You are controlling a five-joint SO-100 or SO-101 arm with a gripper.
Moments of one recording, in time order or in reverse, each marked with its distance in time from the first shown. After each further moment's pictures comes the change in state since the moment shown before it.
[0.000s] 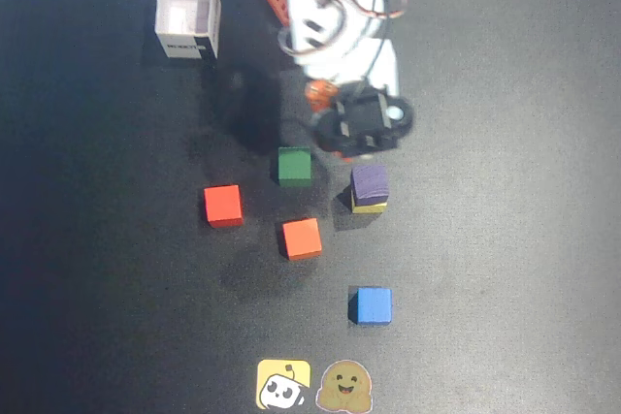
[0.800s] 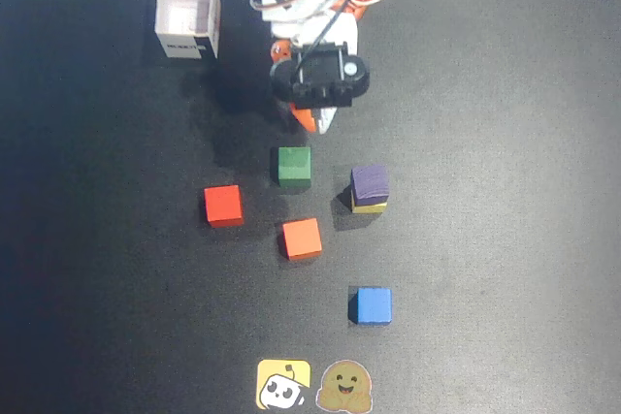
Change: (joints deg) arm 10.0 30.0 19.7 5.2 -4.5
